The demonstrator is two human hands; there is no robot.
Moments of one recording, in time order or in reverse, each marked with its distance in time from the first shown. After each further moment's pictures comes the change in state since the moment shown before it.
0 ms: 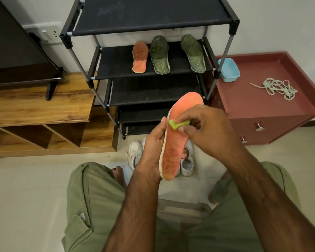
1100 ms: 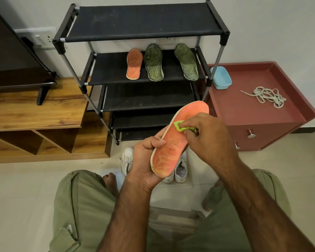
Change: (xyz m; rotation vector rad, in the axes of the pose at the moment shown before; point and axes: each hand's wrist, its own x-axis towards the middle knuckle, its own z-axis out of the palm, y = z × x) left_hand 0.002 0.001 -0.005 -0.149 -0.135 0.092; right_hand 0.002 0.020 -0.003 -0.212 0.132 0.026
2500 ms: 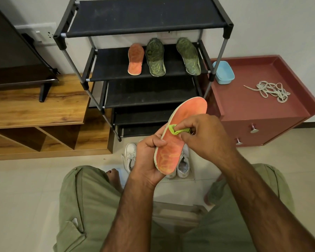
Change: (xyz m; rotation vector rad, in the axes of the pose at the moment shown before) left_hand -0.001 -0.004 -0.004 0.010 0.052 0.047; right_hand 0.000 -0.005 0.006 0.087 -0.196 0.079
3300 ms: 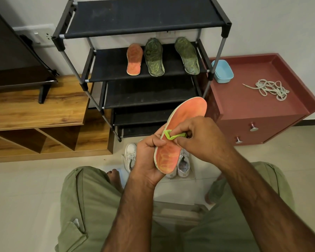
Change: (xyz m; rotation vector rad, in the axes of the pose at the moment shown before) left_hand 0.002 -0.001 -0.002 0.003 0.013 -0.007; right_hand -0.004 -0.005 0.000 0.026 -0.105 0.016
